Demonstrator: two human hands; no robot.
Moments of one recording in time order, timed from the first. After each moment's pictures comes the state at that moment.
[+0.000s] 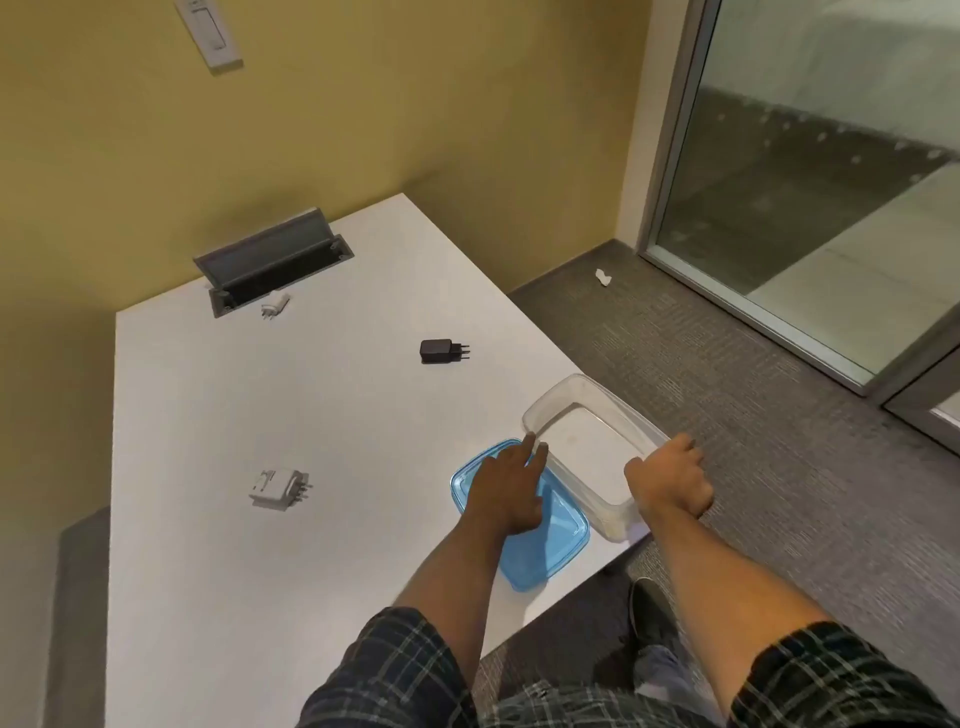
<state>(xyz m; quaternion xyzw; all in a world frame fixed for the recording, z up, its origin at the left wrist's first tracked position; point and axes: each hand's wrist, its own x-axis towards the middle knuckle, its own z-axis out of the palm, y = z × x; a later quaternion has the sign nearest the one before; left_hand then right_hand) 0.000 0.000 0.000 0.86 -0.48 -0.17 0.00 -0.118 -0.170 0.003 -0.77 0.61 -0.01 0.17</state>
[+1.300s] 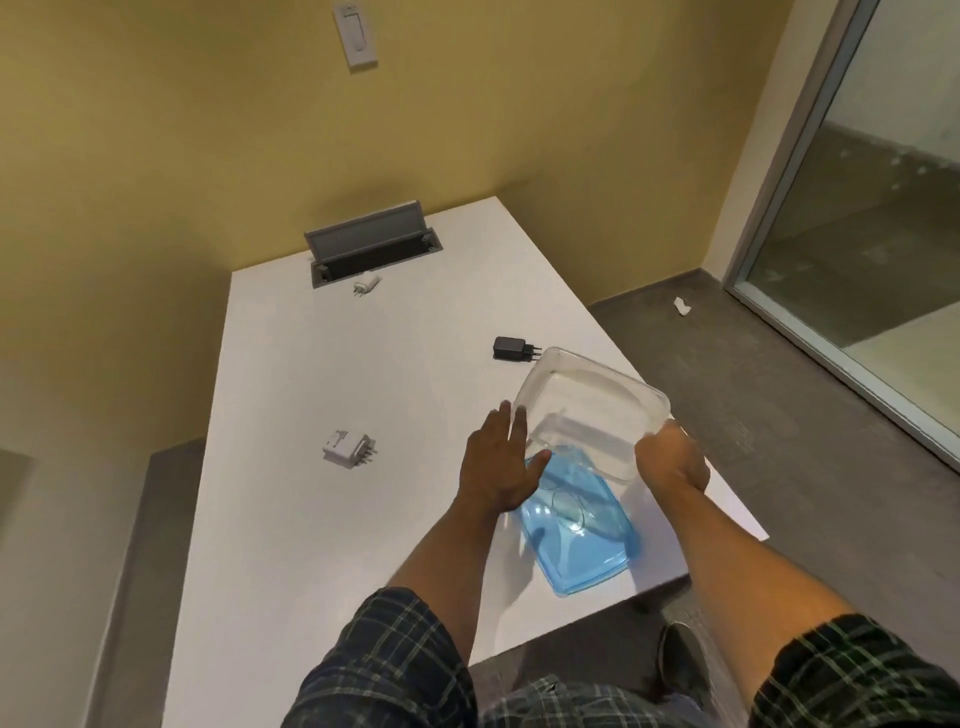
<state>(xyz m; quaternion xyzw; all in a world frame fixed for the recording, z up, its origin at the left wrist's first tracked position) 0.033 0.066 0.028 0.94 -0.31 -0.09 0.09 -0.046 -0.154 0.017 -0.82 0.50 -0.02 0.29</state>
